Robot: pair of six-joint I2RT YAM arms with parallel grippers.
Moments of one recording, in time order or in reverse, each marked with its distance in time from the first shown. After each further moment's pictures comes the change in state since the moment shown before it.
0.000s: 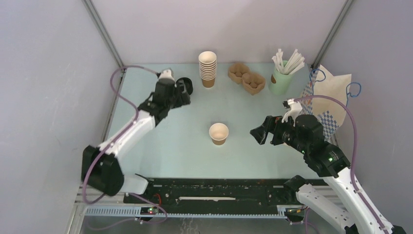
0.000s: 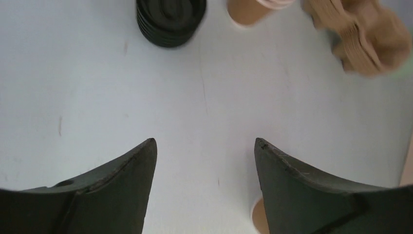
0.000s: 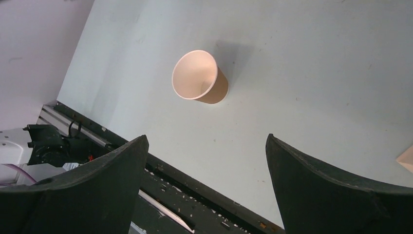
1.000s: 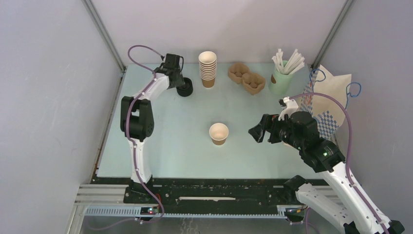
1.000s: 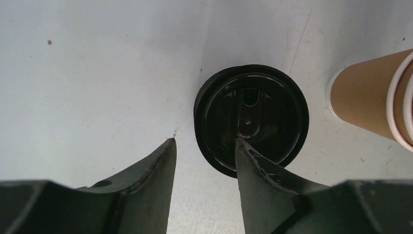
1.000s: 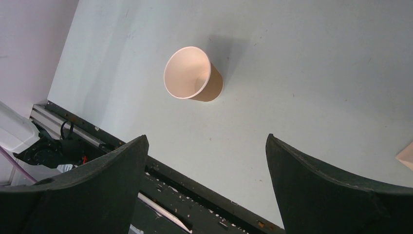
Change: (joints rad) left arm 0.212 0.843 0.840 -0.277 -0.061 0.076; right arm -0.011 0.050 -0.011 0.013 0.000 -0.001
